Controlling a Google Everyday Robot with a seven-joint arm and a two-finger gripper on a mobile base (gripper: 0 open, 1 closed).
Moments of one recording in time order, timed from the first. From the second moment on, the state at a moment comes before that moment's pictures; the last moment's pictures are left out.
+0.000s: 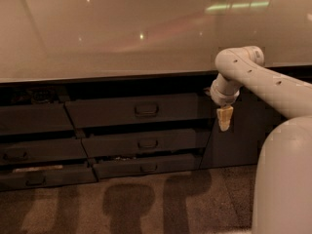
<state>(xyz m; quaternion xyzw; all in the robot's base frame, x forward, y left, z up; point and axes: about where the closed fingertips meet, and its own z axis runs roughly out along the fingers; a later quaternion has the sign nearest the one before) 0.697 -0.254 0.637 -0.79 0.61 -0.07 0.08</state>
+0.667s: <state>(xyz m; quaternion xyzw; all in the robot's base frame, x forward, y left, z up) 0.697 -0.253 0.636 -0.79 0.61 -0.07 0.08</state>
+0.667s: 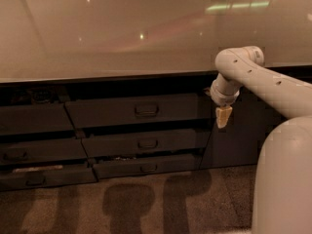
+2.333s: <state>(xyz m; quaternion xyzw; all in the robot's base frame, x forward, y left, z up) 0.696 -0.253 0.635 -0.79 0.61 -0.07 0.08</state>
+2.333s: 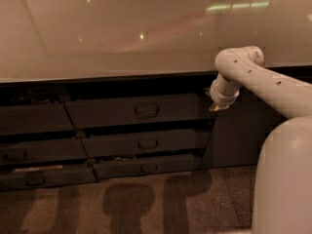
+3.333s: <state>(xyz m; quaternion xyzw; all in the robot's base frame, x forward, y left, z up) 0.688 -0.252 0.641 -0.80 0.59 -0.08 0.09</state>
